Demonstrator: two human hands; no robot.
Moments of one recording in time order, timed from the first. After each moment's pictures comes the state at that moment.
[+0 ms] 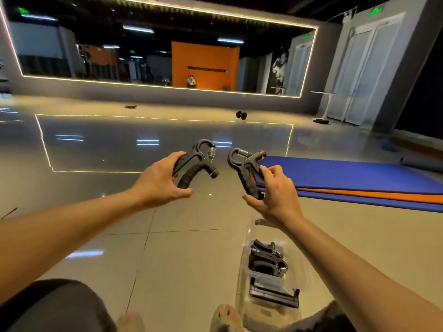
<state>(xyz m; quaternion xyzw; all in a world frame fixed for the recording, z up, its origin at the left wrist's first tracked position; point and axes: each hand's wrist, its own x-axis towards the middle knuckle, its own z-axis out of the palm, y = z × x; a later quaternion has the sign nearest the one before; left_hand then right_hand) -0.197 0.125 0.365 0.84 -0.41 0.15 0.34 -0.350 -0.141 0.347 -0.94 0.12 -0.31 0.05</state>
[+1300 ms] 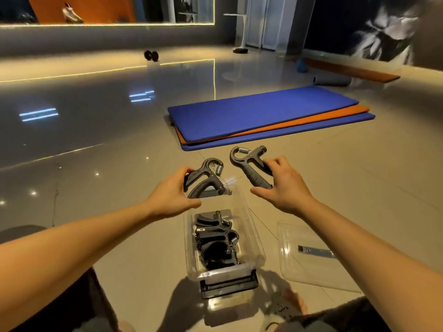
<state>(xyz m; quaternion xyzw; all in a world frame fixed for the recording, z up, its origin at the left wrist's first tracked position) -0.136 -0.185 0.223 0.79 -0.51 -0.14 0.30 -0.373 -0.366 0.248 -0.91 0.33 -0.19 0.15</state>
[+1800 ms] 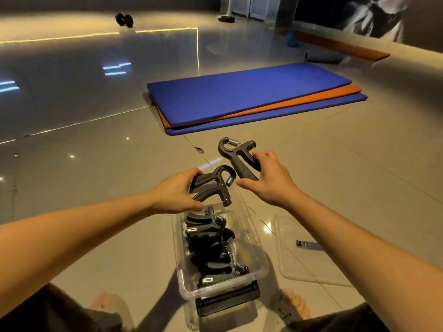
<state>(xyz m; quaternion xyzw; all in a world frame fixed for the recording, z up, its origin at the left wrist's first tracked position) -0.092 -0.255 0.181 0.74 -0.59 -0.24 0.23 -0.306 -0.403 0.212 -0.88 0.37 -0.17 0.23</state>
